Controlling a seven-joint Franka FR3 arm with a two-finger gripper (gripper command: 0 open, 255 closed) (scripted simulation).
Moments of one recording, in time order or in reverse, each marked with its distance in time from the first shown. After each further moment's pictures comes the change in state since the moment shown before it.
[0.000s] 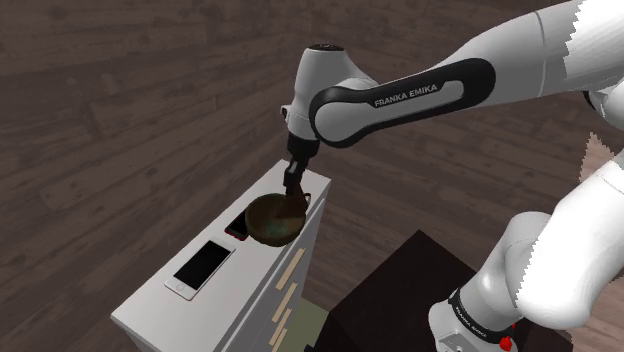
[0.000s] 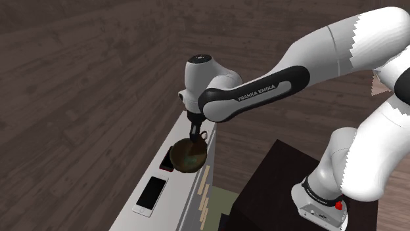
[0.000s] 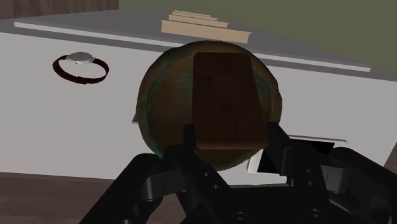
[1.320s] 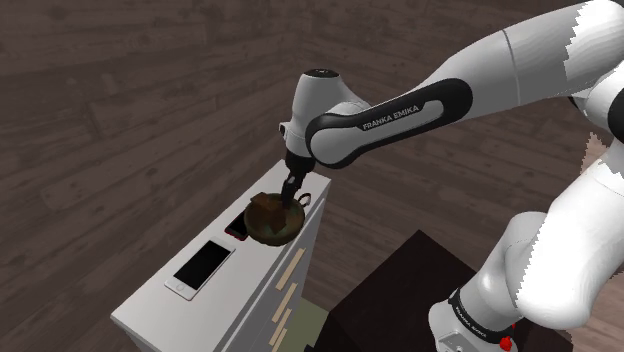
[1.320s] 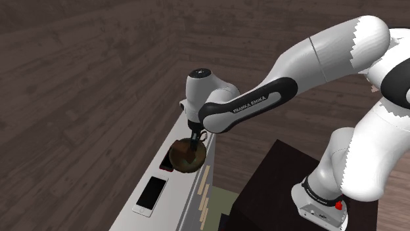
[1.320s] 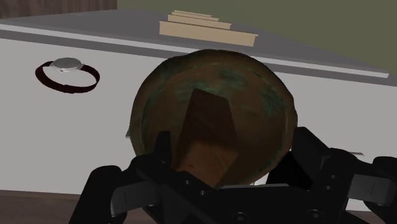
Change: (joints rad) arm 0.001 0.057 0.001 -0.057 -0.005 0.115 0.001
